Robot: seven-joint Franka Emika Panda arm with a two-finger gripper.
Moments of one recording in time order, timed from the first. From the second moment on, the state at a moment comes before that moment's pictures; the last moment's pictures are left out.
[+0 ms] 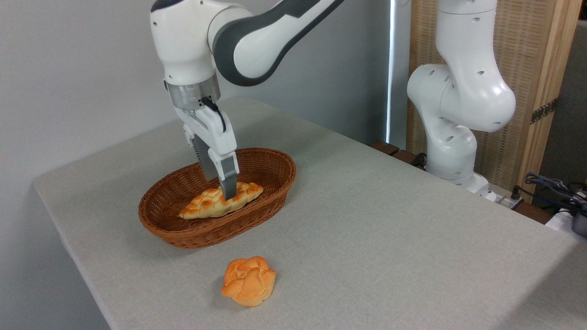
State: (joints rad) arm -0.11 0.02 -0.25 -1.99 -0.07 2.01 0.57
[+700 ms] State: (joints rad) arm -0.11 0.06 -0.27 -2.00 -0.07 2.02 0.64
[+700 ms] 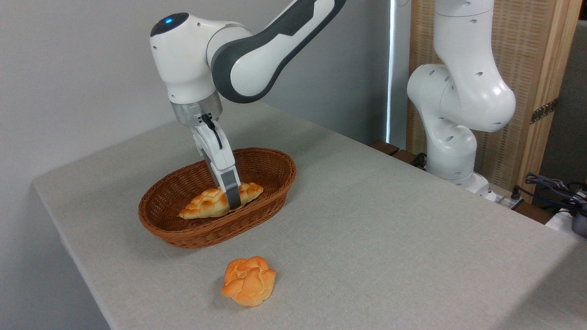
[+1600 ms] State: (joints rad) arm -0.11 0.09 -0.28 -2.01 -0.05 2.03 0.64
